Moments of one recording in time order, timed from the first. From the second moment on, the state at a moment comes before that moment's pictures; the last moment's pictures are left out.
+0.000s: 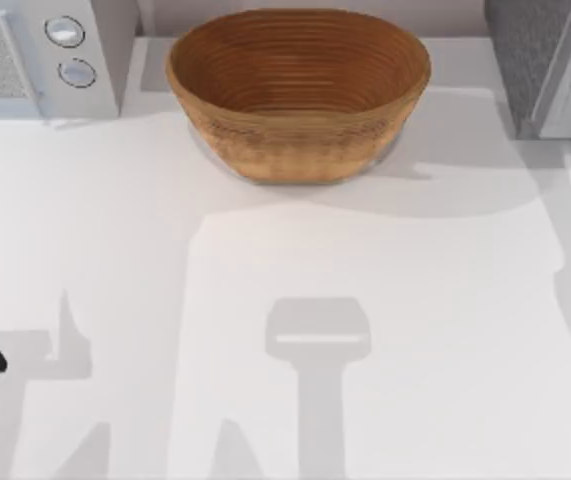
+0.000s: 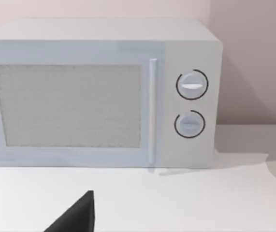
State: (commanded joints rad) left arm 0.00 0.00 0.00 0.00 0.00 0.00; right arm 0.10 2.09 2.77 -0.68 0.12 0.02
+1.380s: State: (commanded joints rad) left arm 0.00 0.00 0.00 0.00 0.00 0.00; right arm 0.02 0.37 0.49 -0.08 -0.02 -0.04
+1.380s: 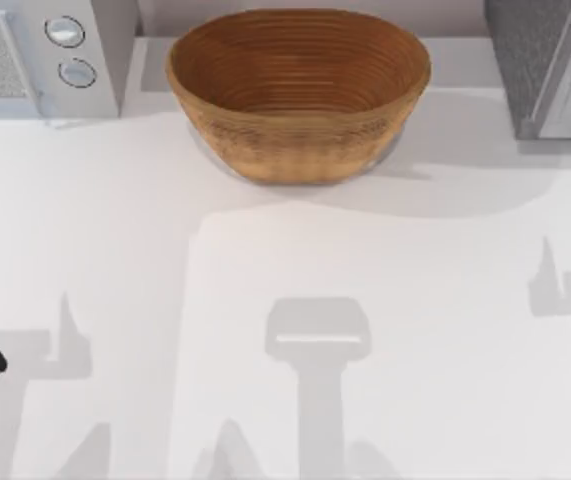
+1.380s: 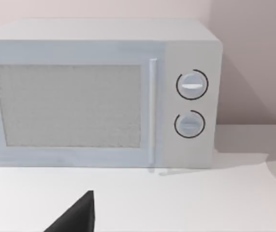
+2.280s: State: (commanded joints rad) left arm 0.00 0.00 0.00 0.00 0.00 0.00; right arm 0.00 0.01 0.00 0.00 0.00 0.00
